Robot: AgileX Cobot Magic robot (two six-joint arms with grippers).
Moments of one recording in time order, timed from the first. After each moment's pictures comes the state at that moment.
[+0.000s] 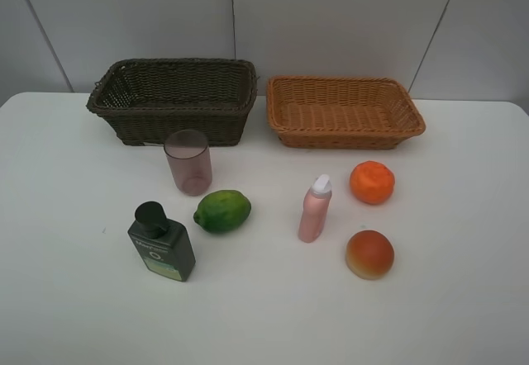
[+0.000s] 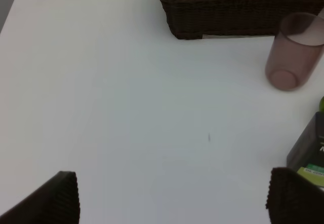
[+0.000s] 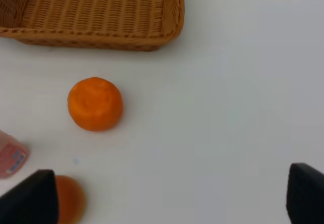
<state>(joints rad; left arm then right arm) -0.09 -0.01 -0.51 0.10 1.07 -0.09 0.05 0.71 -0.82 -0.05 0.99 0.03</state>
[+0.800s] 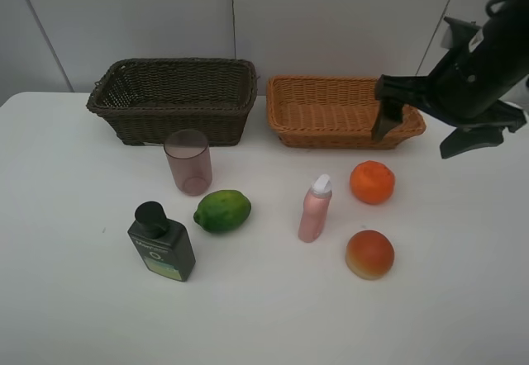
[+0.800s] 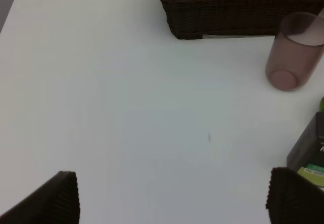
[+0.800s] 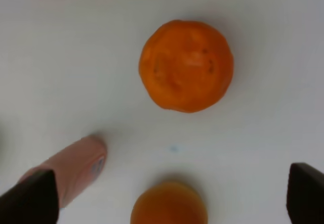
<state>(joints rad) -0.09 -0.01 -0.51 0.10 1.07 -0.09 0.30 1.53 -1.06 -0.04 0.89 0.51</state>
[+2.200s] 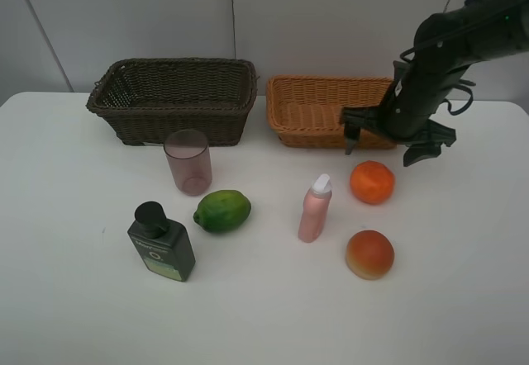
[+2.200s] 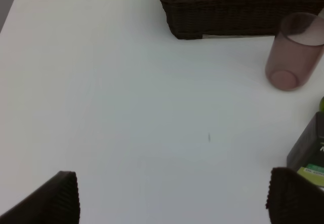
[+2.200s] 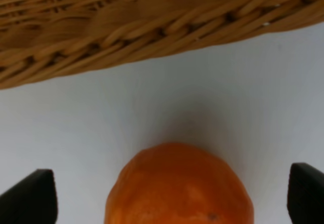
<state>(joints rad) -0.09 -0.01 -0.51 0.10 1.07 -0.09 0.30 1.90 -1.18 -0.19 0.67 0.66</state>
